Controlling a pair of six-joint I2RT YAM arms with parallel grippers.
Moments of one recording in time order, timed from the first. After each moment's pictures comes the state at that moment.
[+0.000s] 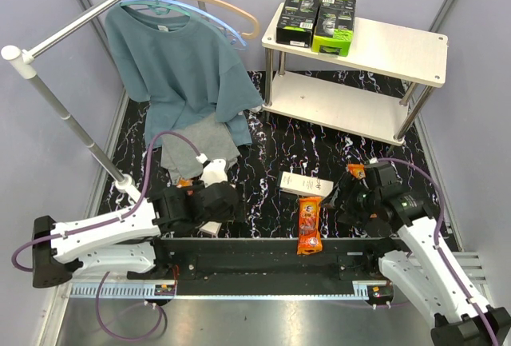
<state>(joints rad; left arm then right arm) -1.20 0.97 0.84 -0.85 -0.45 -1.02 0.31 0.69 0.66 -0.95 -0.28 0.89</state>
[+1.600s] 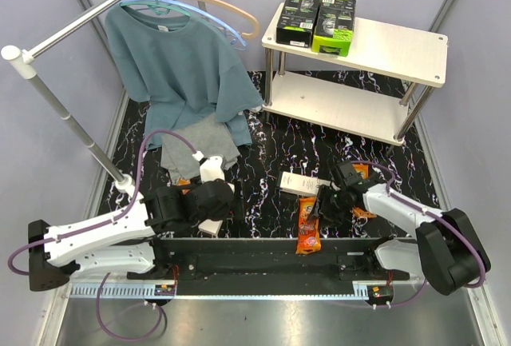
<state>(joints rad) -1.19 0.94 0.86 -0.84 -0.44 -1.00 0.44 1.21 0.49 -0.53 -0.36 0.80</state>
